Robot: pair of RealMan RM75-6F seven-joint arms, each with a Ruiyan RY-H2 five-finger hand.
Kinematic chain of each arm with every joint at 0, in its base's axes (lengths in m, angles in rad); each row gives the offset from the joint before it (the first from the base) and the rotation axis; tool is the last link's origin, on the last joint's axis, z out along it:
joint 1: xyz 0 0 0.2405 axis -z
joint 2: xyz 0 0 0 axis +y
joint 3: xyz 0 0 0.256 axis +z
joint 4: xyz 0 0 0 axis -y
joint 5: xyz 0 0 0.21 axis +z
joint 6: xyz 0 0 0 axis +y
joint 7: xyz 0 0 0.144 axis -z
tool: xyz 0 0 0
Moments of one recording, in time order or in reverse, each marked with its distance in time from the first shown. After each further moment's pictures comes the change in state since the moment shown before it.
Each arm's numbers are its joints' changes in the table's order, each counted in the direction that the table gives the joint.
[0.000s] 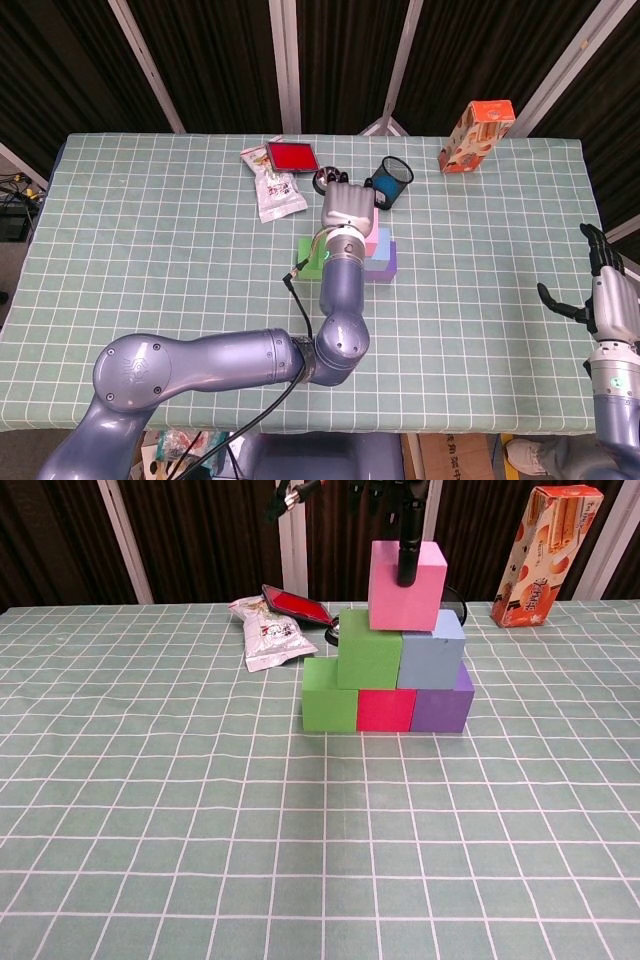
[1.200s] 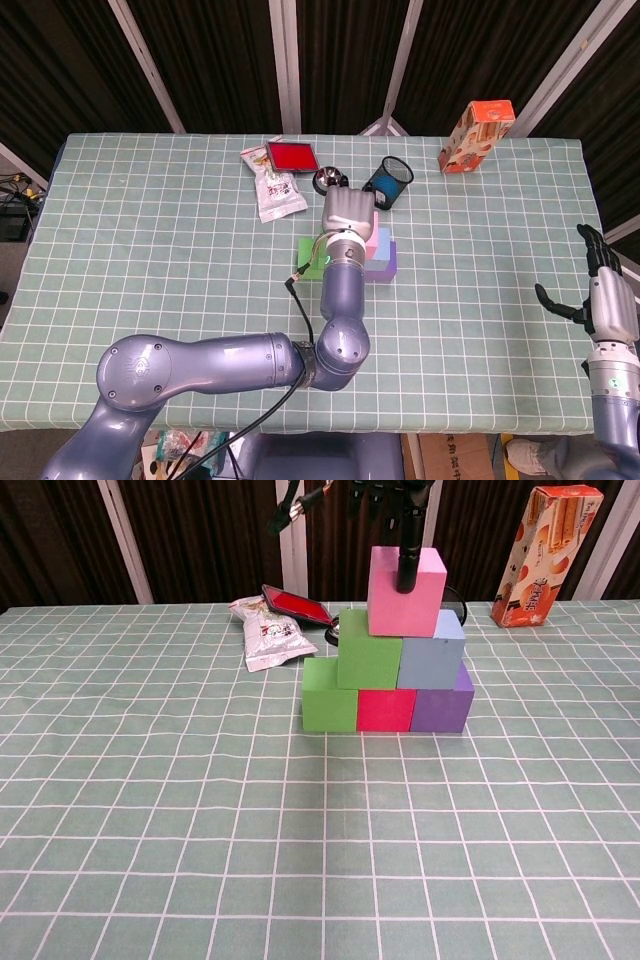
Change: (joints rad) left arm -0.028 -0.035 -0.053 0.011 0.057 0.036 -0.034; right arm -0.002 -0.001 -0.004 0.005 -0.004 0.000 -0.002
